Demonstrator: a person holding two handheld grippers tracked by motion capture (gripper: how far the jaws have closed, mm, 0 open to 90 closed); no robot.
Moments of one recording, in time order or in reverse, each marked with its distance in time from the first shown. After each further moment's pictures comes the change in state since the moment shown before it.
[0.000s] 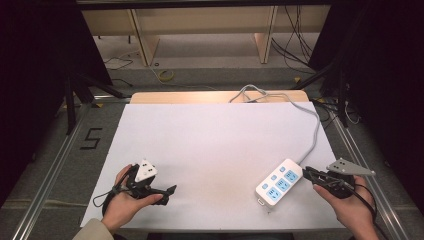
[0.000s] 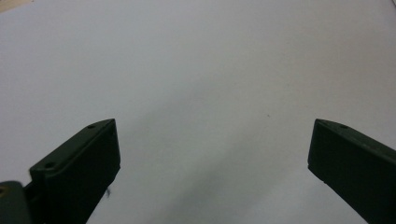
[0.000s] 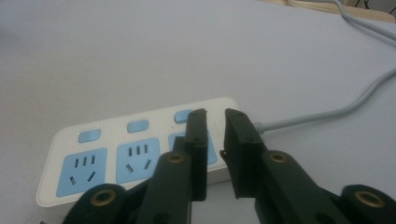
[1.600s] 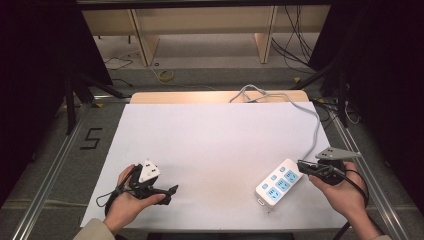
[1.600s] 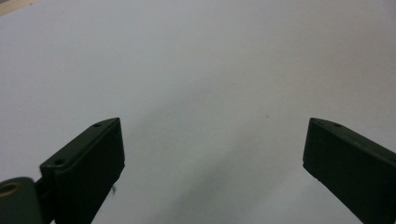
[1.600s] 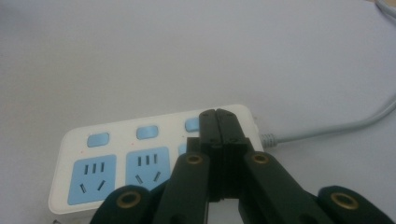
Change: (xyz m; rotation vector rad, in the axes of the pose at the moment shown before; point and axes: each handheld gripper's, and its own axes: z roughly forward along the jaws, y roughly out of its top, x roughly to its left) left arm -0.004 0.002 0.003 0.011 0.012 0.014; right arm 0.004 0.033 0.014 0.140 0.041 -0.040
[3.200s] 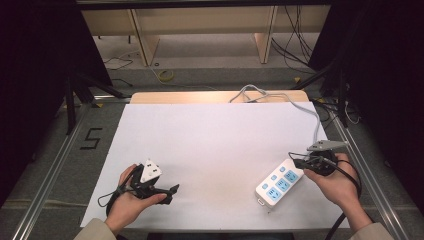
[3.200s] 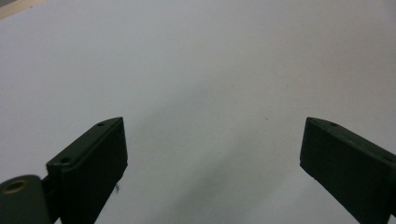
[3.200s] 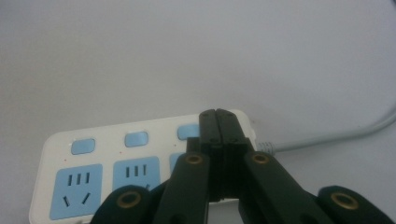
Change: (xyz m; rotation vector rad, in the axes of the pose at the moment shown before) left arm -0.002 0.002 0.002 -0.004 0.004 0.010; right arm -0.003 0.019 0.016 0.092 -0.011 -0.027
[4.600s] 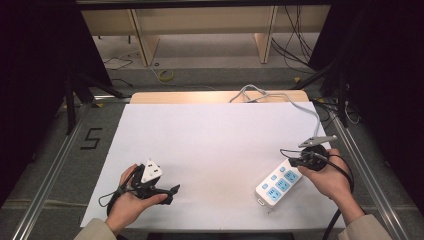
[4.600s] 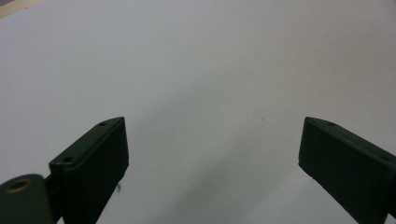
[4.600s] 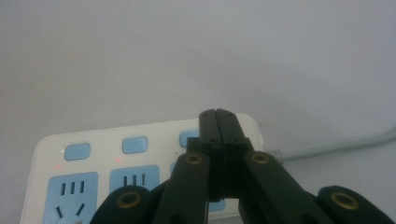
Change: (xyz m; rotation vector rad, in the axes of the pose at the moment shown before) left arm -0.001 0.001 0.001 0.002 -0.007 0.006; right arm 0.002 0.013 0.016 0.075 0.010 -0.023
